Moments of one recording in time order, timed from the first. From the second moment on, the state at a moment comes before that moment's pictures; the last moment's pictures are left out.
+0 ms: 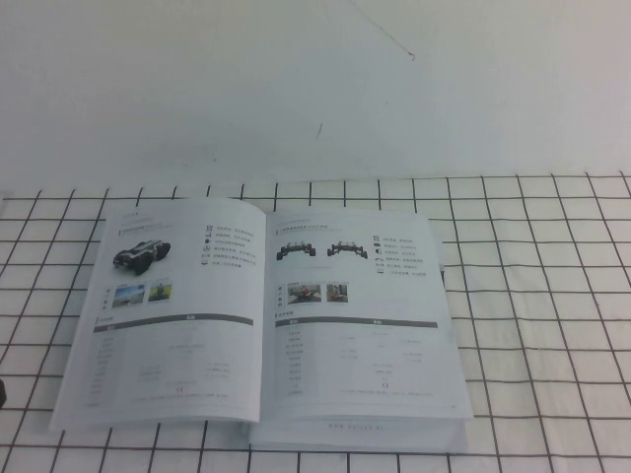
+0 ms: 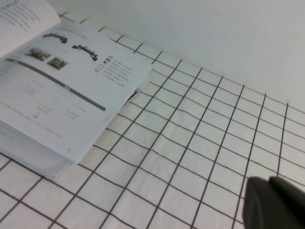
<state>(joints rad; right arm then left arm) 0.36 0.15 -0.39 -0.13 0.74 -0.13 -0.53 0.17 -0.31 0.46 0.41 -0.35</state>
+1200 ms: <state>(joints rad) 0.36 0.11 -0.36 -0.12 0.75 -0.13 -0.41 0.09 -0.26 0.32 0.39 -0.30</state>
